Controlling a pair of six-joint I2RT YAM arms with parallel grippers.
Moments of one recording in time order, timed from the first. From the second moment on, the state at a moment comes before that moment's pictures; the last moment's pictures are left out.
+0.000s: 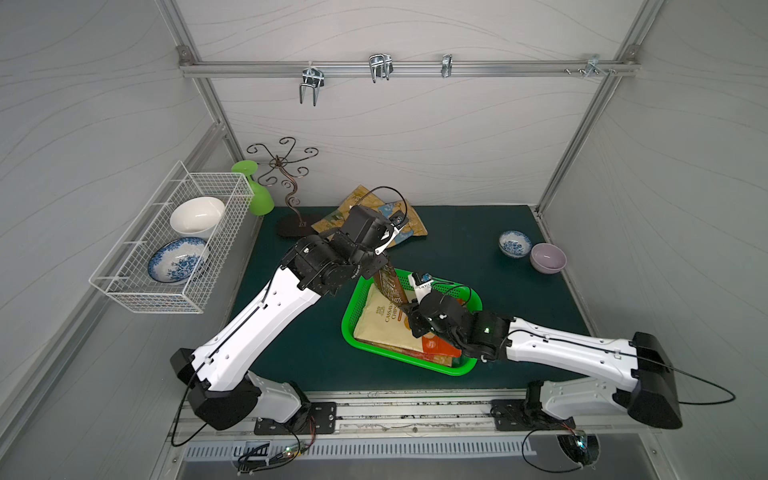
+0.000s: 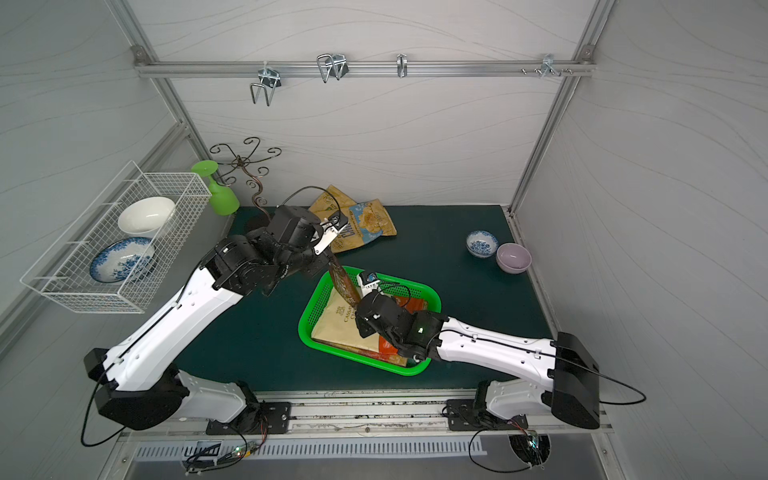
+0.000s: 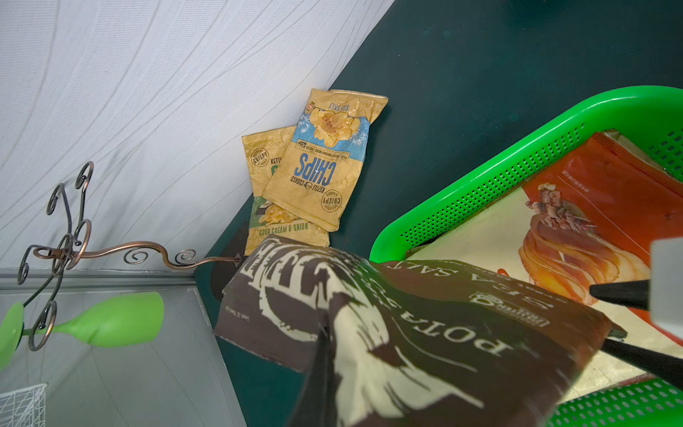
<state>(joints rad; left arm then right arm) -0.78 1.40 1.74 -1.12 -0.43 0.31 1.21 1.27 0.95 -0.32 0.38 0.49</state>
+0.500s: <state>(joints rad) -0.78 1.40 1.74 -1.12 -0.43 0.31 1.21 1.34 0.95 -0.27 0.29 0.49</state>
